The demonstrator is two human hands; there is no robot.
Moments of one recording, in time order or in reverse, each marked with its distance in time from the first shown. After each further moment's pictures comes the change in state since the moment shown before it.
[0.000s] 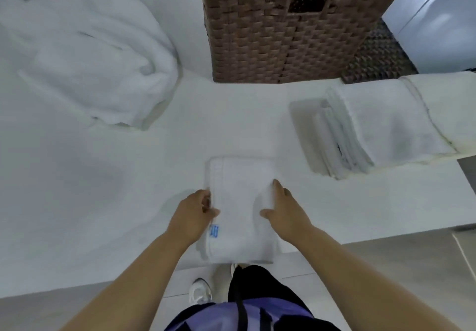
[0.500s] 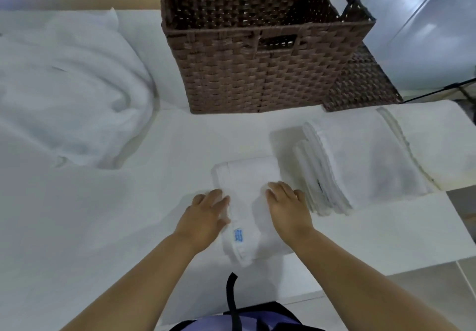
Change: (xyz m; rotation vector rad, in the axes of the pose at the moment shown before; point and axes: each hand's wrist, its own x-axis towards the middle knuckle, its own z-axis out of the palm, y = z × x) left_hand 0.069 0.079 0.019 0.629 -0.113 0.323; right_hand 0.059 0.020 -0.075 -0.740 0.224 -0.264
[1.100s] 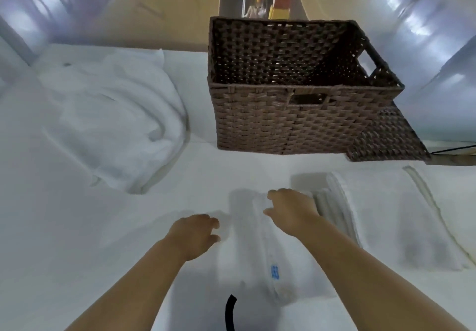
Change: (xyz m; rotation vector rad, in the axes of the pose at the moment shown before) left_hand 0.007 -0.040 -0.066 0.072 -0.132 -0.151; right_hand 0.079 -0.008 -0.099 0.113 -0.058 -0.072
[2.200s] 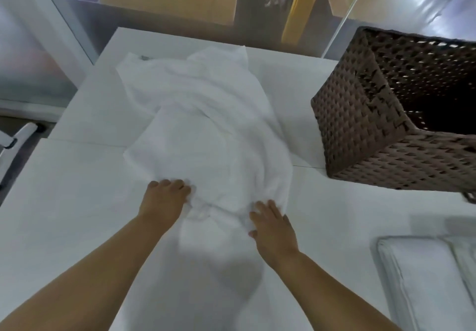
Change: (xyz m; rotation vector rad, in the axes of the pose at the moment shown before) left_hand 0.010 -0.357 -0.064 0.342 0.358 -0.166; right_hand 0.133 -0.297 0.056 0.101 -0.092 -0.070
